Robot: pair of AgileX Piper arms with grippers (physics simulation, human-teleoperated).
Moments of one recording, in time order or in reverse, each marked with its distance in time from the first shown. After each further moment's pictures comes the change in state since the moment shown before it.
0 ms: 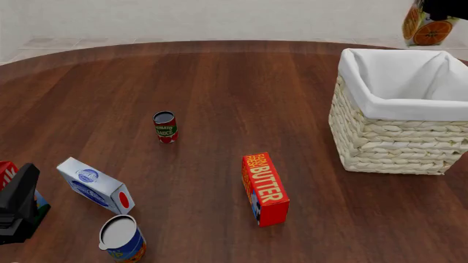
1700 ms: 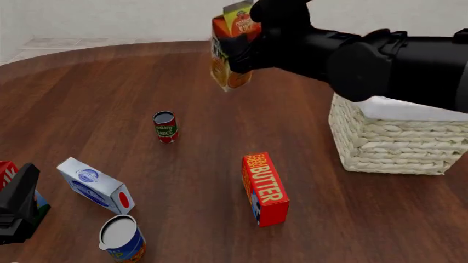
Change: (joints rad) left arm 0.000 0.000 0.000 0.000 0.000; right arm 0.764 0.198 -0.018 -0.097 0.033
